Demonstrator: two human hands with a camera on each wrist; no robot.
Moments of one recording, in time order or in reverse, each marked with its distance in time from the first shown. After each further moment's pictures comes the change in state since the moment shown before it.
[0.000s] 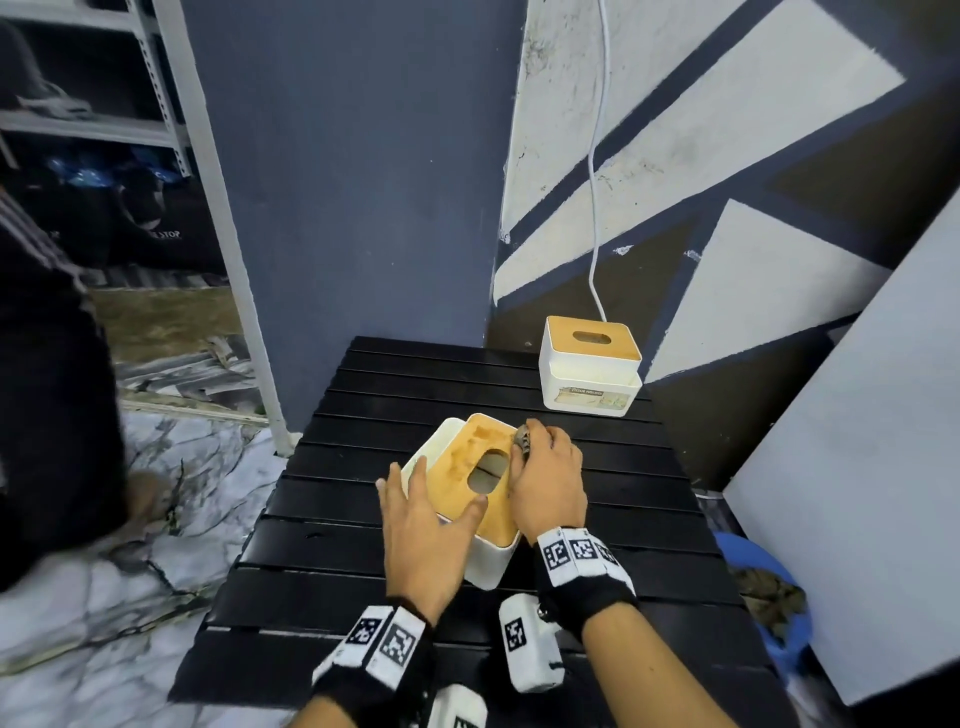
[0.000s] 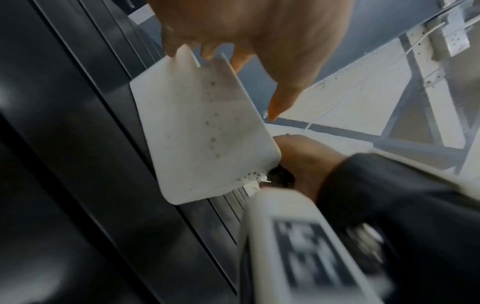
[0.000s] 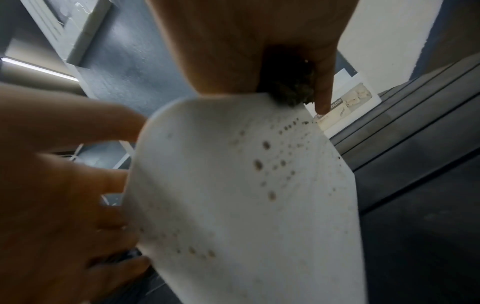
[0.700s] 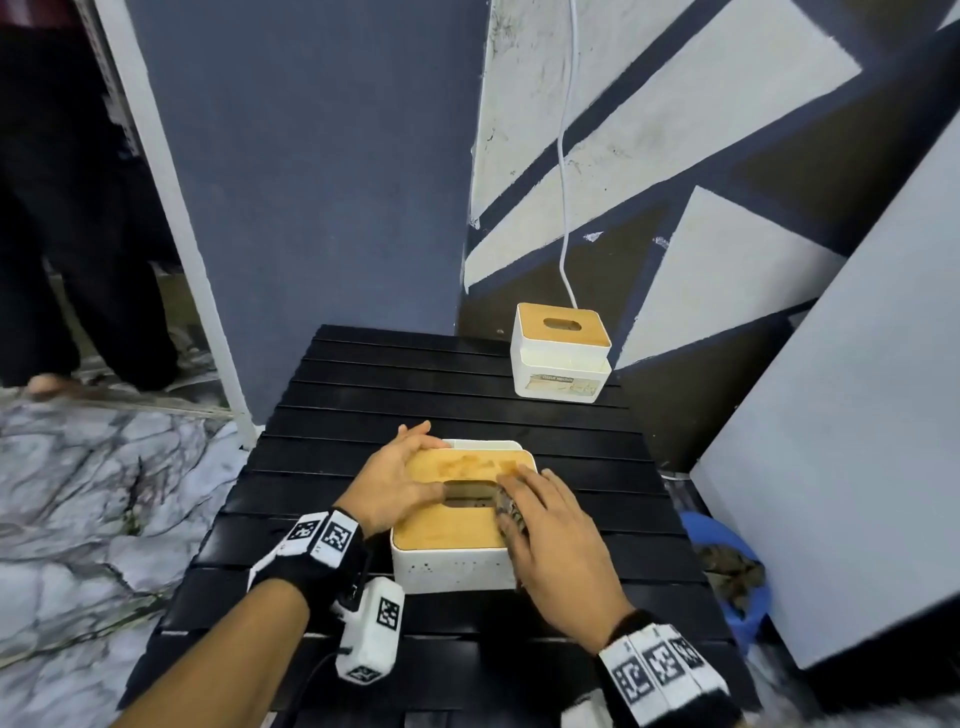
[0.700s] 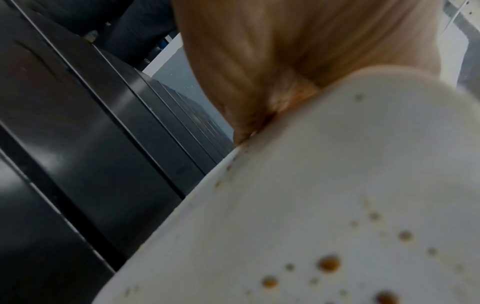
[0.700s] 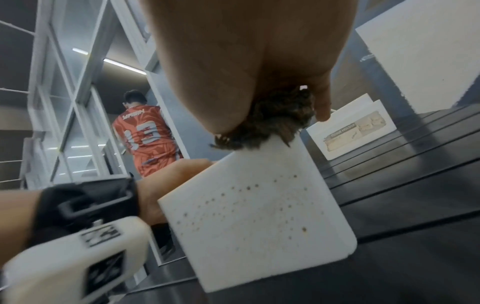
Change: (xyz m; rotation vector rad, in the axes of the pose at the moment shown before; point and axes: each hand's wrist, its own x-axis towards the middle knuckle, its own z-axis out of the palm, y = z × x) left_hand 0.068 -0.001 -0.015 -0.085 -0.497 0.193; right_hand -0.067 0.046 -0.046 -0.149 -0.226 -0.338
